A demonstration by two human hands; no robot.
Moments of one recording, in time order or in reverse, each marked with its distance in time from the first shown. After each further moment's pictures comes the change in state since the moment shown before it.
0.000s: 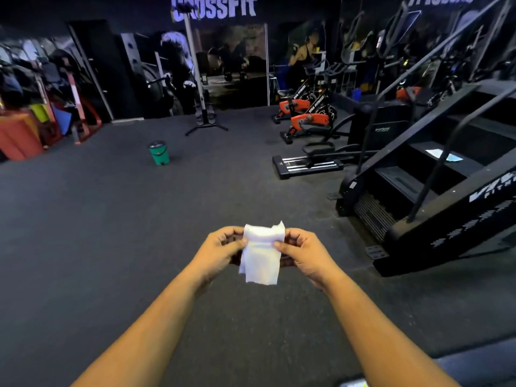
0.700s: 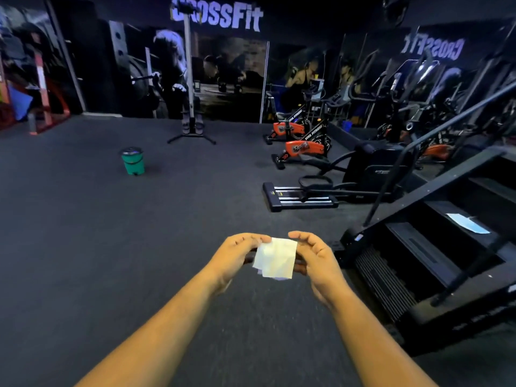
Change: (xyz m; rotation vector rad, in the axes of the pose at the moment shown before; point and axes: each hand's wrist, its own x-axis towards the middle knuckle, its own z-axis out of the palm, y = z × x) left_hand 0.422 0.008 -0.108 -0.210 -0.079 0.009; right_hand 0.415 -0.030 -0.003 -0.022 0.225 -0.026
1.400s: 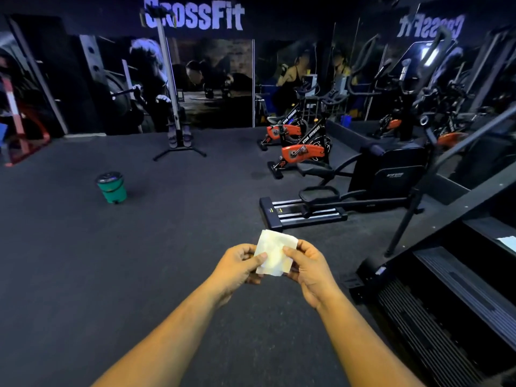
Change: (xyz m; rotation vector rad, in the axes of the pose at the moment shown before) left_hand 0.396 -0.002 0.016 0.120 -0.031 -0.083; right_hand 0.396 0.023 -0.058 0.204 0.093 0.136
